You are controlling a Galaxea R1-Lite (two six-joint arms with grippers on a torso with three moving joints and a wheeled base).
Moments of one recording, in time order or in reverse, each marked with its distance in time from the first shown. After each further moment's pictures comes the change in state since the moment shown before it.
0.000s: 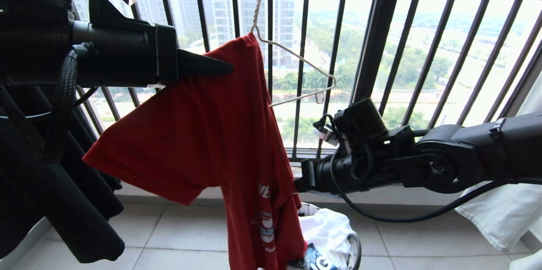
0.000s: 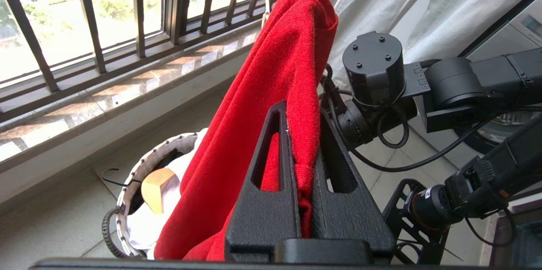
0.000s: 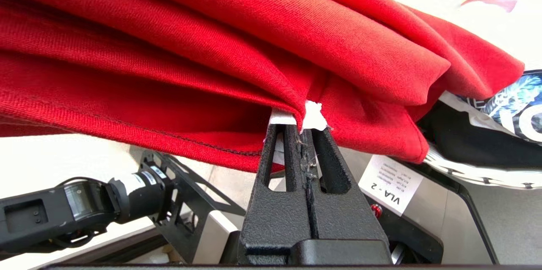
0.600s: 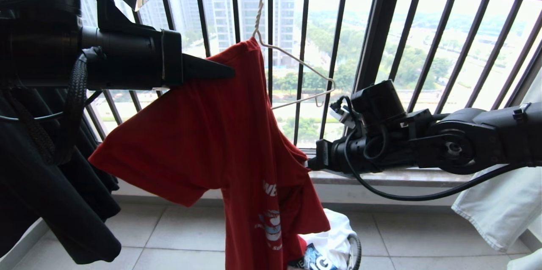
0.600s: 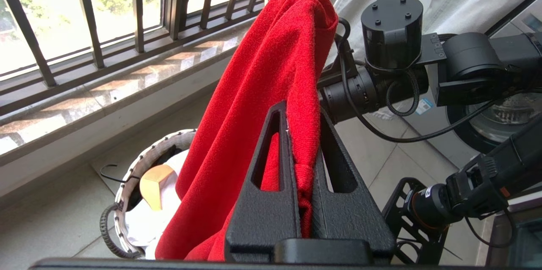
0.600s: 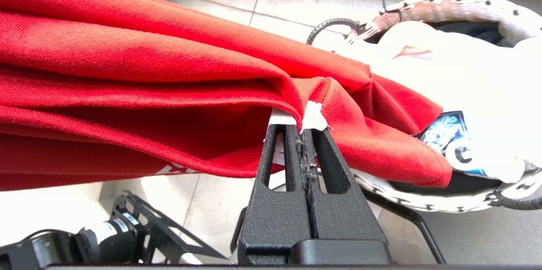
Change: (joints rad) left arm -0.002 0.014 0.001 0.000 0.000 -0.002; right arm -0.085 -0.028 -0.051 0.026 -0.081 -0.055
